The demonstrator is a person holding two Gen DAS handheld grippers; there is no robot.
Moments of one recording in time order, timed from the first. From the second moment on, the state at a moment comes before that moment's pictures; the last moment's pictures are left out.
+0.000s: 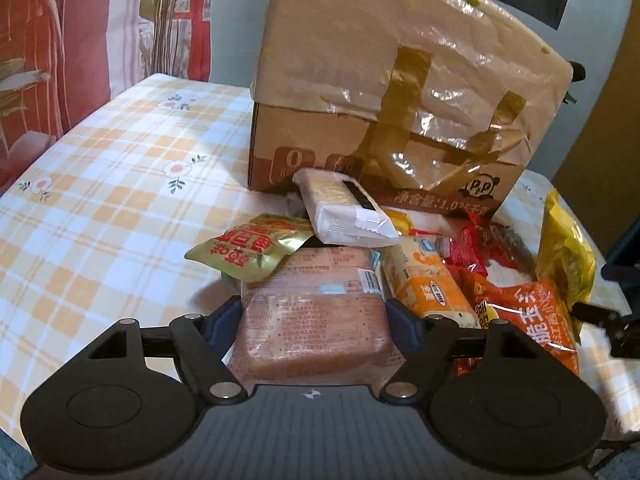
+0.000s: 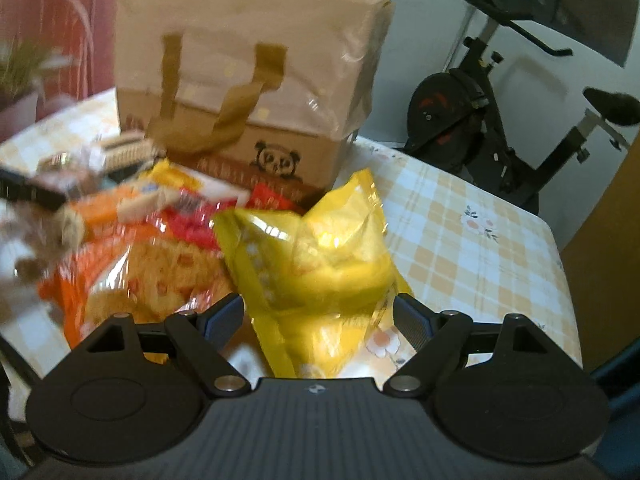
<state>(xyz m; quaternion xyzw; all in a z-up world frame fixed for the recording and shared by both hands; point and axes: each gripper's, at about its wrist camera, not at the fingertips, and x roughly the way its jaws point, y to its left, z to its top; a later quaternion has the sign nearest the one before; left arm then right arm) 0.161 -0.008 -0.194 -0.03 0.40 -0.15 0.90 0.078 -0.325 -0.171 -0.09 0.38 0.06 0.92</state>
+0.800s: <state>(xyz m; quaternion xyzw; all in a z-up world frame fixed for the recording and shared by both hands) 0.179 -0.001 -0.202 -0.03 0.44 -0.13 0.89 0.106 -0.328 -0.179 -0.09 0.35 0.07 0.93</state>
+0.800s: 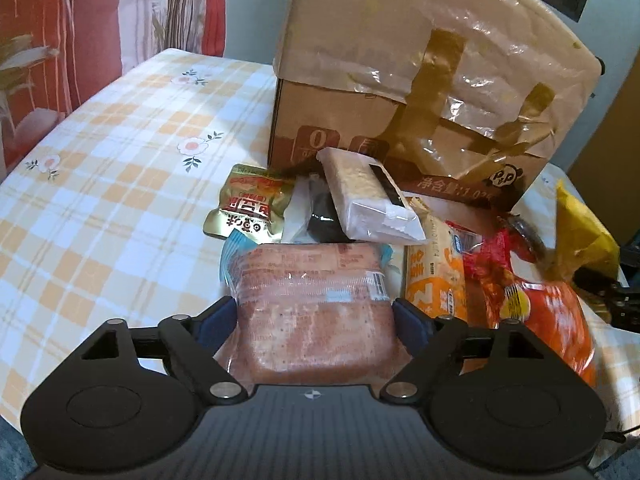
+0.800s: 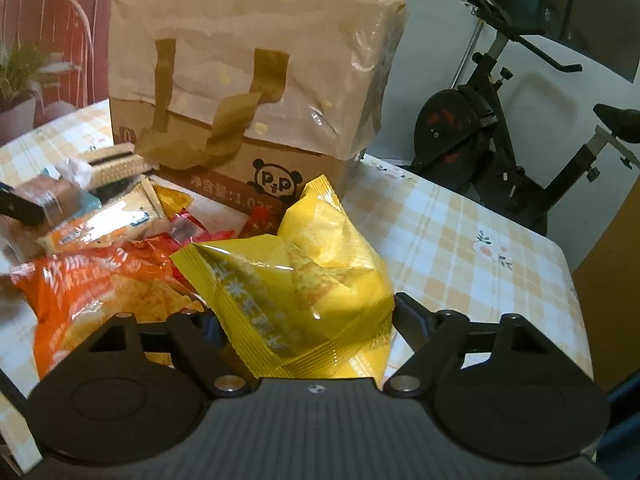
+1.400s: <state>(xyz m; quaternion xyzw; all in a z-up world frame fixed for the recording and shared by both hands) 0.157 0.028 -0.163 -0.08 0.37 -0.13 0.92 0.092 -0.337 -0.149 -0.03 0.31 0.06 0.95</state>
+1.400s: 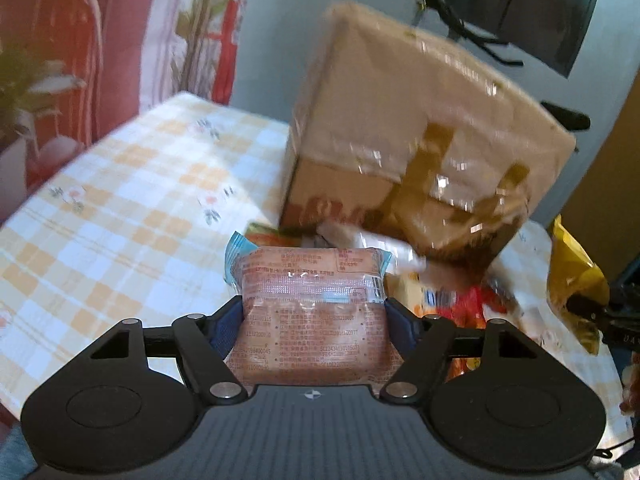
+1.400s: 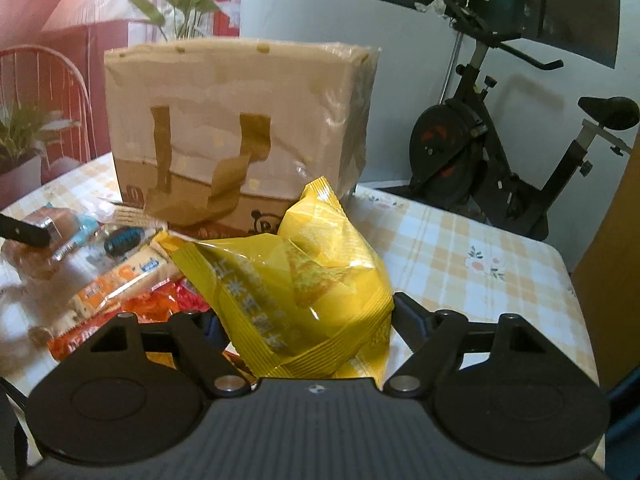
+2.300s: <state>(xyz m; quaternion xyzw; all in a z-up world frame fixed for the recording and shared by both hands) 0.167 0.030 -0.059 -0.06 0.22 -0.11 0.97 0.086 -0.359 -0.053 -0.01 0.17 0.06 0.98</state>
